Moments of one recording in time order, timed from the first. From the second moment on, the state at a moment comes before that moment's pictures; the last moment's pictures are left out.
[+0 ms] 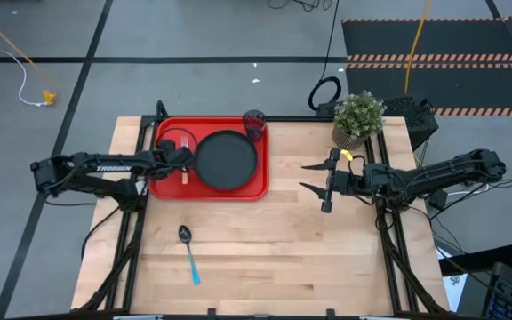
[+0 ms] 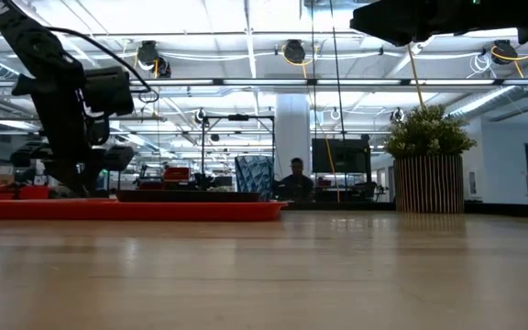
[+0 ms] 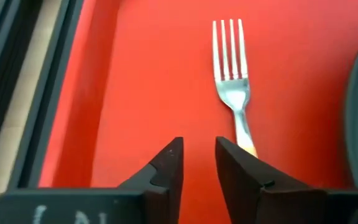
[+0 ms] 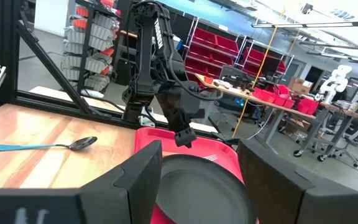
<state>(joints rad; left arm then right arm) 0.47 1.16 0.41 -0.48 -0.61 -1.01 0.12 0.88 0.40 0.52 0.29 -0.30</state>
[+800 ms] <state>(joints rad) 0.50 1.34 0.39 -0.26 -0.57 -0.93 0.12 0.88 0.40 0.53 0.29 -0.30</state>
